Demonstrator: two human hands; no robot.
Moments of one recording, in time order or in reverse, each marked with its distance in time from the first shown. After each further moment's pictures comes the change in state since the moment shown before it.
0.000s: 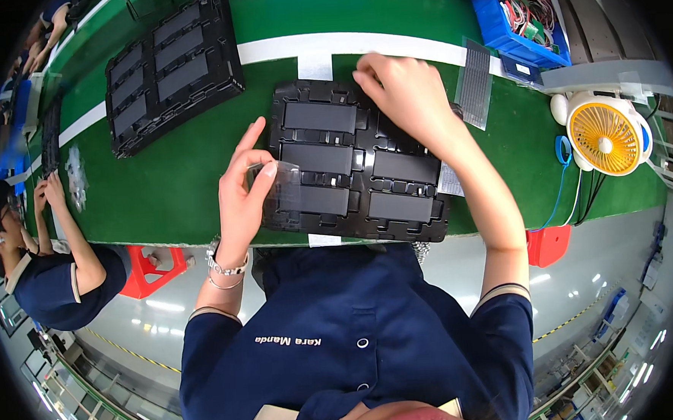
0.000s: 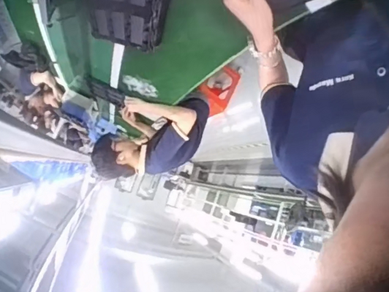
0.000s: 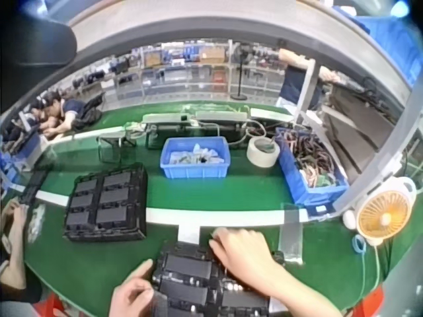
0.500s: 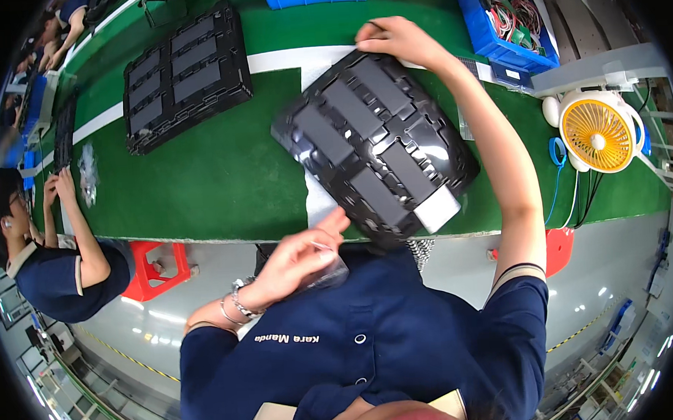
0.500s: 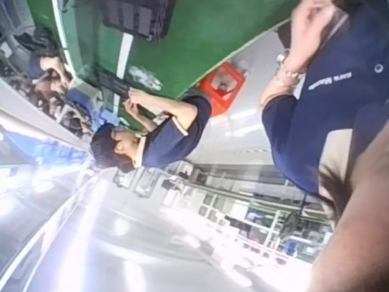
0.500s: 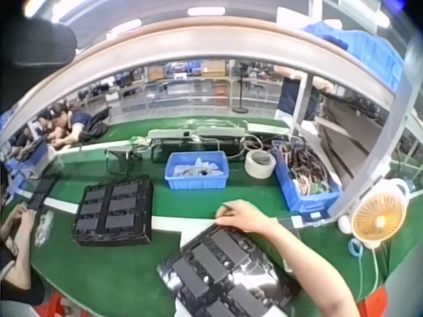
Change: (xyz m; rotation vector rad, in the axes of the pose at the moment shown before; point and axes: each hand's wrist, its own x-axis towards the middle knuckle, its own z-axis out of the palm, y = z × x) left_hand -0.082 0.012 0.034 -0.641 -0.597 -0.322; right_hand 0.080 0.101 0.016 0.616 -0.211 -0.098
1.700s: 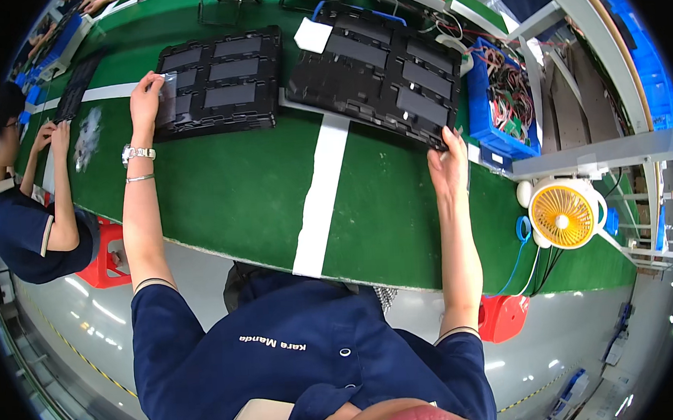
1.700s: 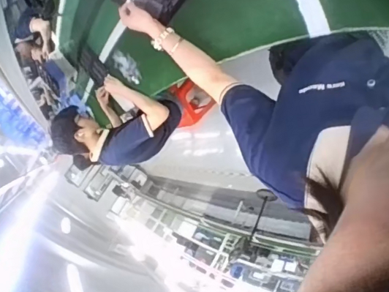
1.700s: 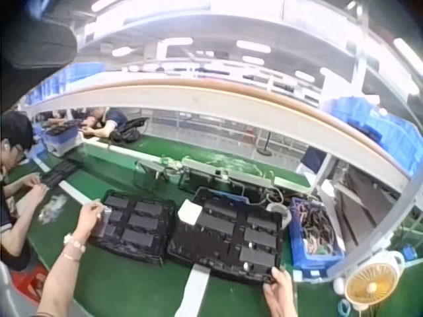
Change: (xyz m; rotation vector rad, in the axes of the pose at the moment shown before) left_hand 0.020 0.162 -0.353 0.917 1.294 0.557; right_hand -0.091 -0.023 0.018 1.185 0.647 0.131
